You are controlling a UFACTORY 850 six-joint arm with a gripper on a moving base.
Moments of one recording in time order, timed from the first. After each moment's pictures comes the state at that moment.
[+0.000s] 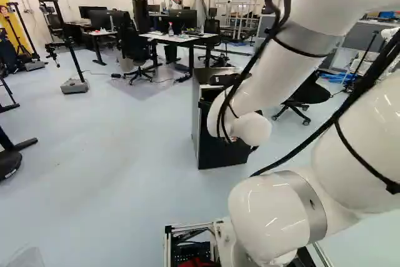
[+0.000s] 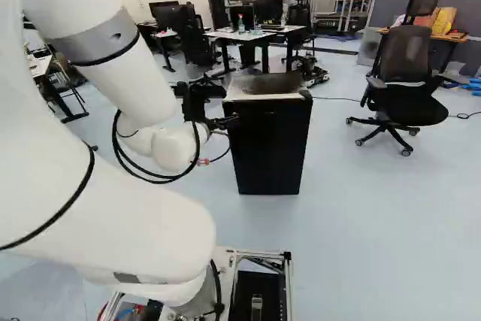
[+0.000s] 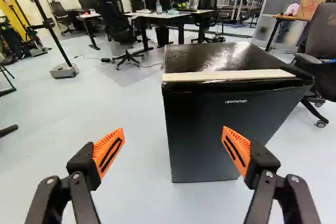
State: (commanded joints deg) arm 5.0 11.2 -9.2 5.3 51.4 0.0
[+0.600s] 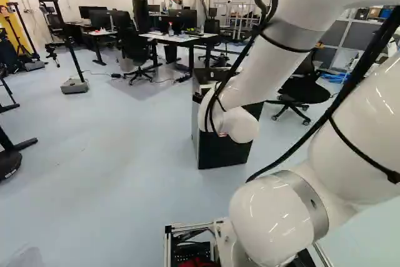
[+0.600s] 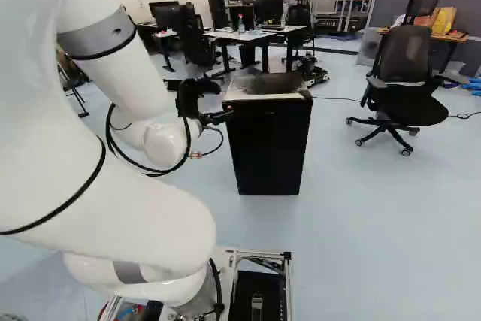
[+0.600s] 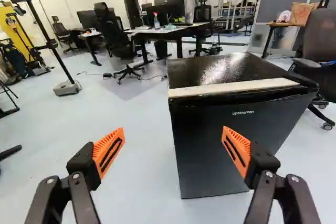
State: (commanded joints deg) arm 11.7 9.2 -11.0 14.3 56.9 0.0
